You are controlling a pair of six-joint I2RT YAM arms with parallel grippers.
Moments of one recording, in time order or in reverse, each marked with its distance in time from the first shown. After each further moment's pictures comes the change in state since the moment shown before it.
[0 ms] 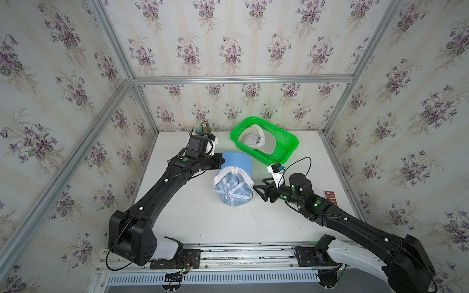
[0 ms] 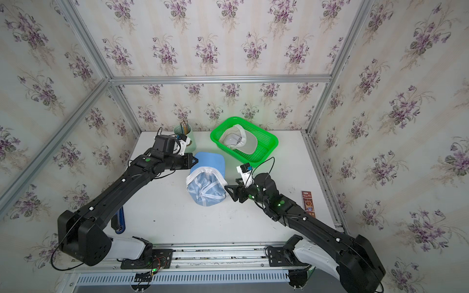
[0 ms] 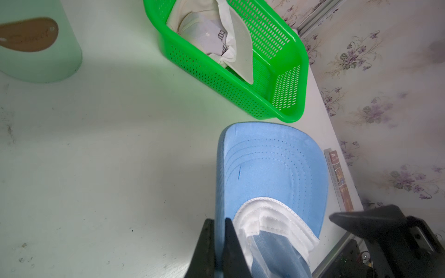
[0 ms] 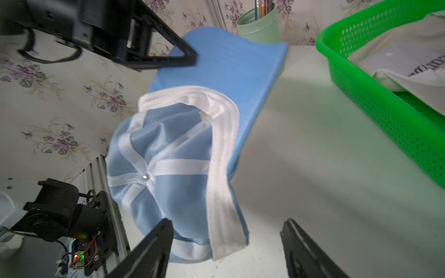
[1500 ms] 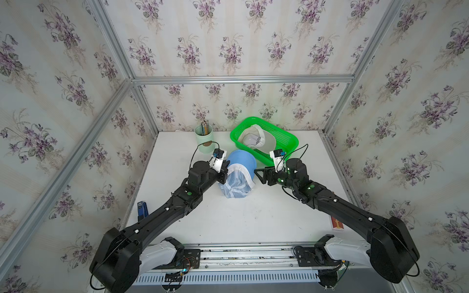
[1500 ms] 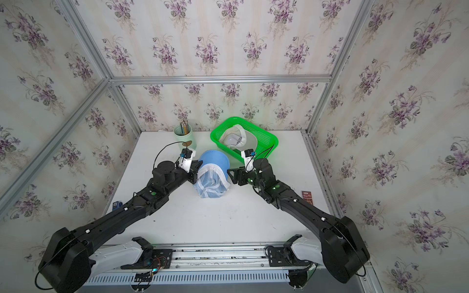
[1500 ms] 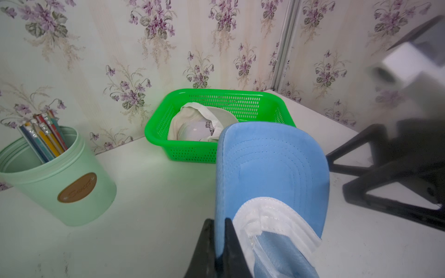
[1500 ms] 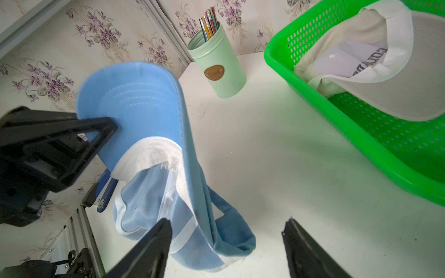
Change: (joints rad) left arm -0.193 -0.263 -0.514 0.816 -0.230 0.391; right arm -0.158 0.228 0.154 -0.013 -0.005 0.112
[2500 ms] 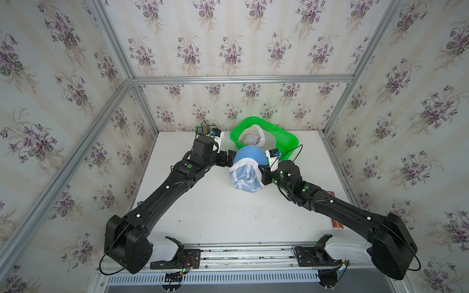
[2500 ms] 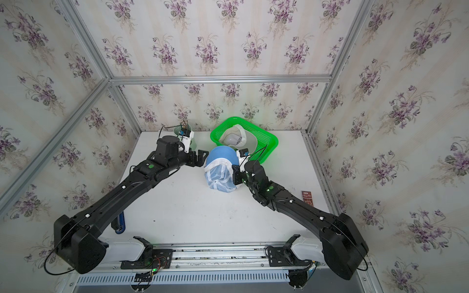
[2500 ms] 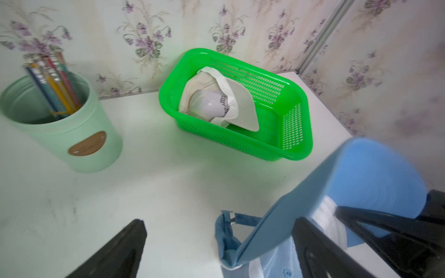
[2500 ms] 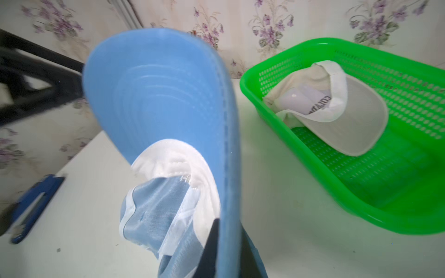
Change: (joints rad) left arm 0.082 0.176 0.524 -0.658 -0.069 -0.248; right arm 0.154 0.026 0.051 -0.016 0.436 -0.138
